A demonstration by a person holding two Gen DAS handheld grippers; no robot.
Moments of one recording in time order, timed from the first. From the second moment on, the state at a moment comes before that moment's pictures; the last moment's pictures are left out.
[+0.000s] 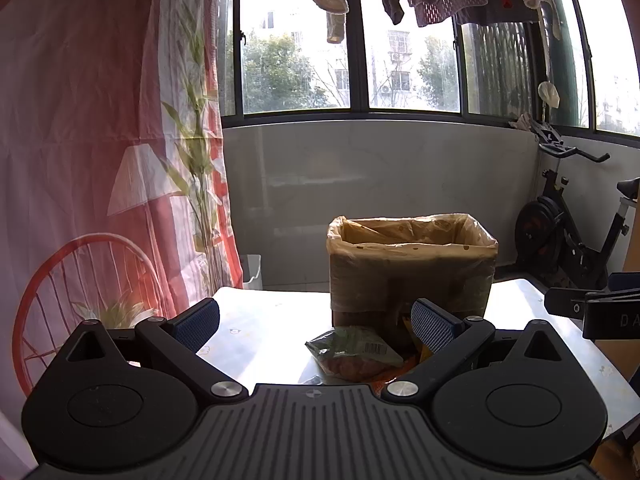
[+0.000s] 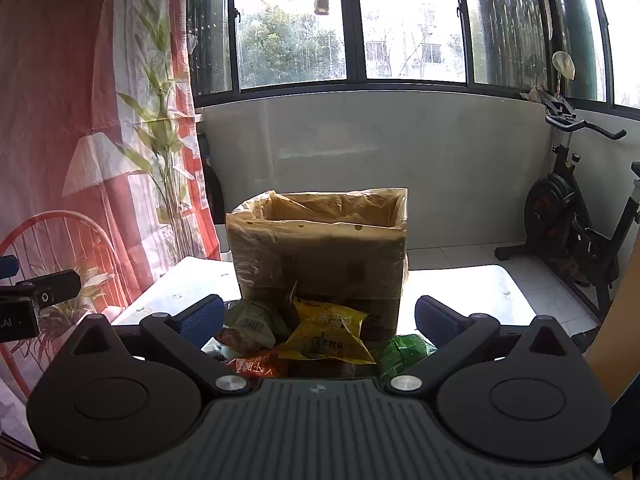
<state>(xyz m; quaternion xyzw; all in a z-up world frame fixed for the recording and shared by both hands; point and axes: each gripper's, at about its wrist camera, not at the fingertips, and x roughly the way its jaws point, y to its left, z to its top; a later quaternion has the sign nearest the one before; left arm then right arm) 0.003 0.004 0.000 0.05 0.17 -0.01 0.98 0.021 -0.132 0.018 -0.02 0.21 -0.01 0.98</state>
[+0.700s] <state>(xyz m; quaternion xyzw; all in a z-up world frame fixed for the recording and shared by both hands) 0.005 0.004 -0.007 0.04 0.18 -0.01 0.98 0.027 -0.131 0.010 -0.02 0.22 -0.02 0.97</state>
